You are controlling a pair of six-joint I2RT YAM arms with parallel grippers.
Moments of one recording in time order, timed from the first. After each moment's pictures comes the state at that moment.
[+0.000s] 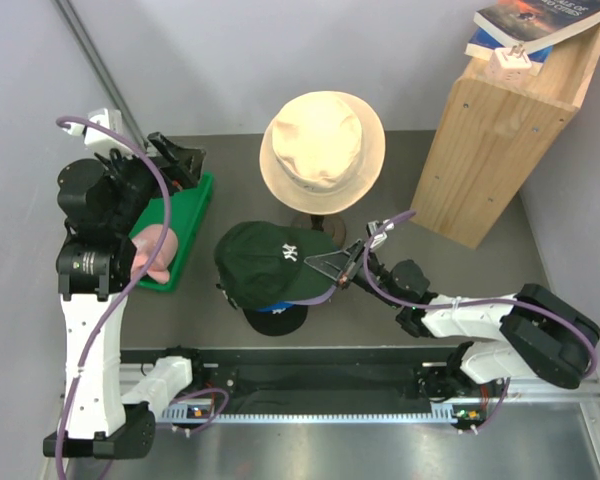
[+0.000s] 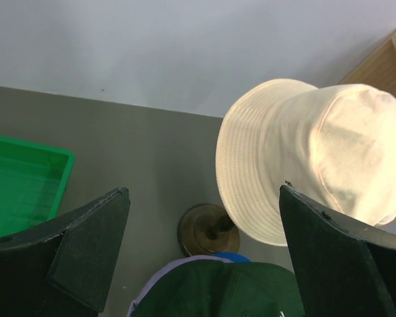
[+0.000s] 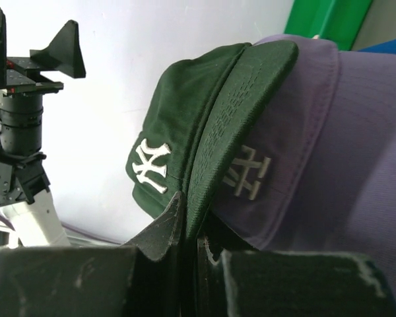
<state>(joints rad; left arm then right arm) -0.03 0.96 1.47 -0.53 0.23 -0.43 0.90 1.31 0.36 1.11 -0.09 1.38</state>
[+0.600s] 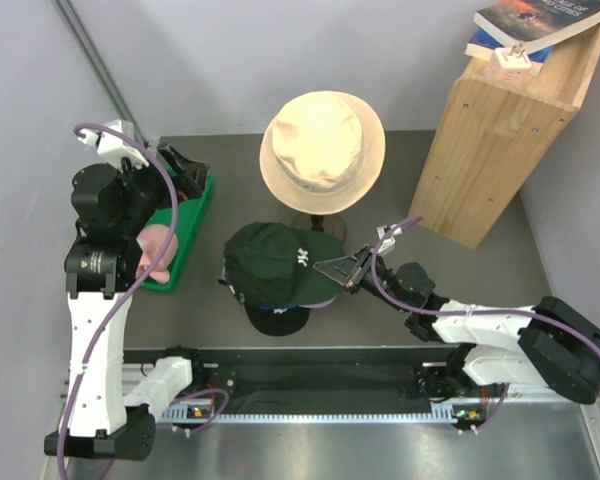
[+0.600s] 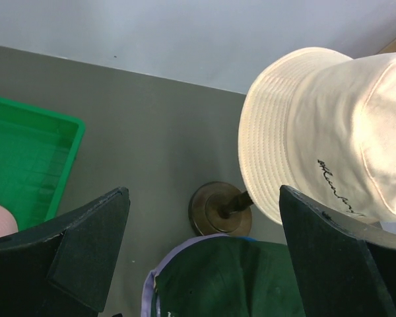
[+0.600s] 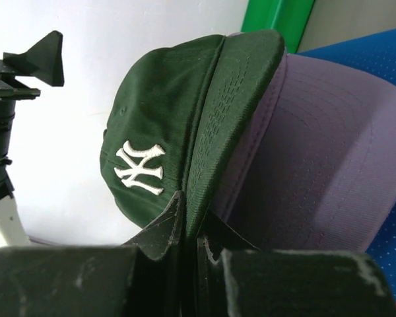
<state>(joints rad) -0.03 0.94 1.39 -0.58 0.21 -0.41 0.87 1.23 0.31 0.97 -0.06 1.31</state>
